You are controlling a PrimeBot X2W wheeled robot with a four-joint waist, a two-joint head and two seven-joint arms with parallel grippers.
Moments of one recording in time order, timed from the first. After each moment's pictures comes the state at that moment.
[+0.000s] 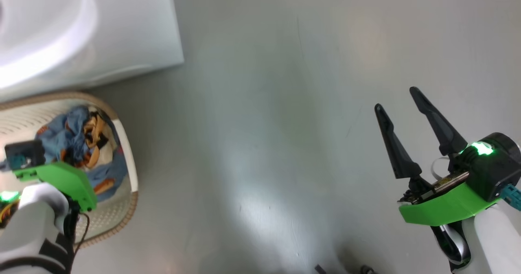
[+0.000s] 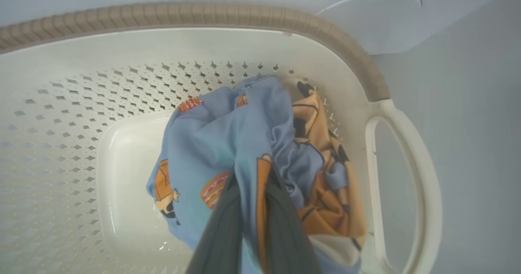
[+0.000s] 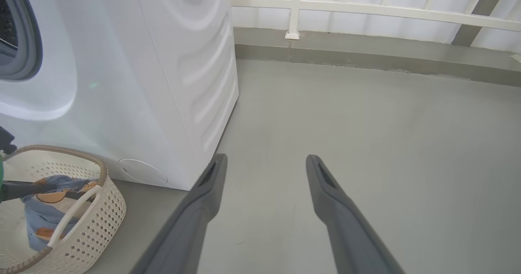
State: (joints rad) left arm -0.82 0.21 -0.08 1.29 -0.25 -0.08 -0.23; right arm -0.26 -0.26 0.17 -0.08 0.26 0.13 -0.25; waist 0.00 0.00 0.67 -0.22
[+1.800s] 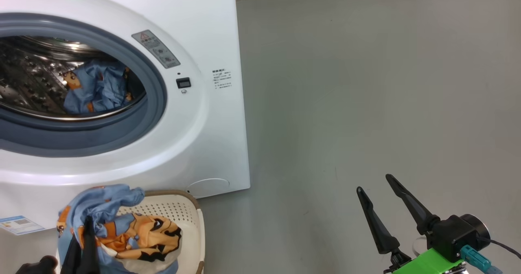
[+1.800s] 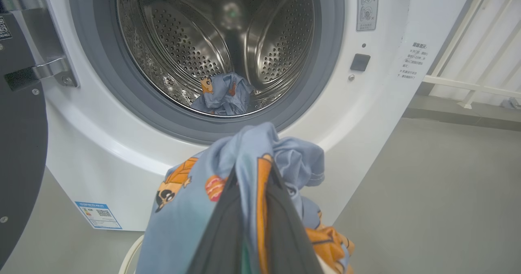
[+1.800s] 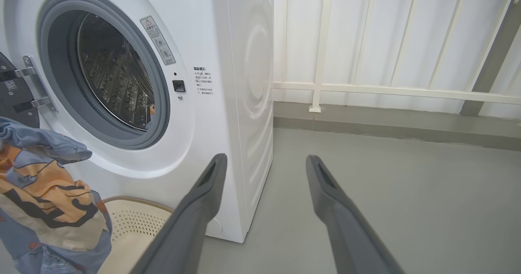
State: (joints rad) left arm 0.04 0.04 0.13 0.17 -0.26 -0.10 -0.25; right arm 0.00 -0.17 0.18 -0.01 0.19 0.13 -0.23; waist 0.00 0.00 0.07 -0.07
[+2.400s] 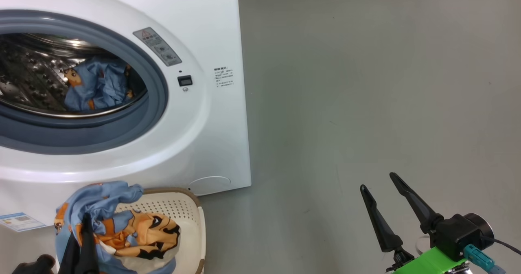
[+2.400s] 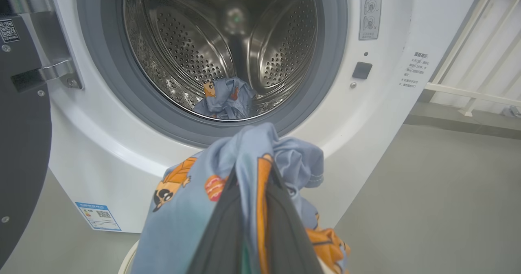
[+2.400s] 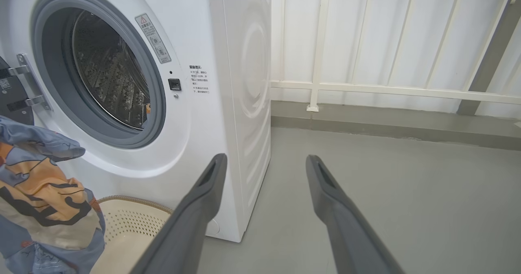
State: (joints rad) left arm 0.04 0.04 0.13 0.14 -0.27 -0.11 -0.25; right arm 0.00 -0.17 0.16 -0.01 0.19 0.13 -0.23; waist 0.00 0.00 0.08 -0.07
